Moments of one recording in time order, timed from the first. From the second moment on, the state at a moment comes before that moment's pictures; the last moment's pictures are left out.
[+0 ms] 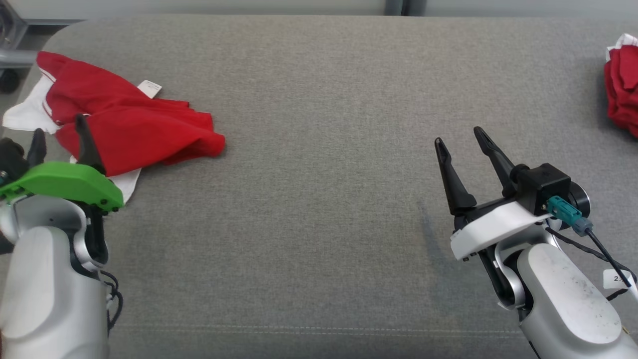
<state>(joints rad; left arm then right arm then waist) -0.45 0.07 0.07 0.36 -0.36 0.12 -0.01 -0.24 -0.22 0.42 0.11 0.31 -0.11 -0.19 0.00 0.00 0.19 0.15</state>
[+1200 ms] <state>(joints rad) -0.82 0.15 0.38 0.87 -0.12 0.12 0.12 -0.34 -0.25 0.40 0.05 0.29 -0.10 -0.17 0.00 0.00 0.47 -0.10</state>
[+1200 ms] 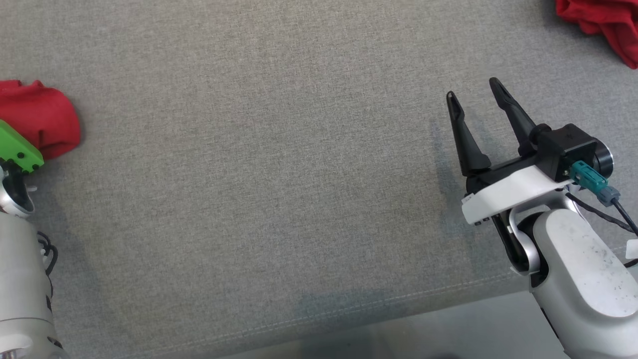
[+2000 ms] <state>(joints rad) -0.90 0.07 0.15 0.85 -0.01 0.03 -0.16 -0.32 -0.22 0.37 0.15 0.30 -0.10 -0.22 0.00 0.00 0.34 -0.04</state>
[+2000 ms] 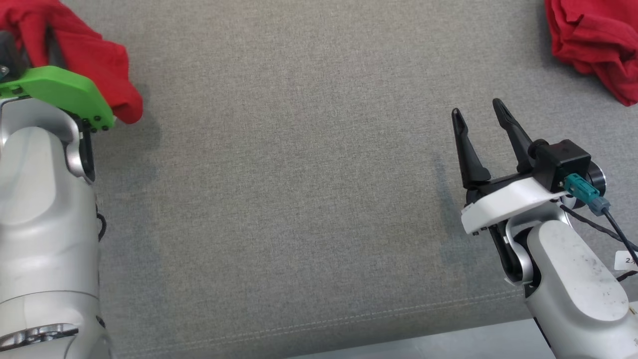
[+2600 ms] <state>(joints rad) -0.94 0.01 -0.02 0.83 -0.09 -0.09 -0.18 -0.25 -0.17 0.40 0.21 0.32 -0.11 -0.23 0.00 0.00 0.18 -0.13</state>
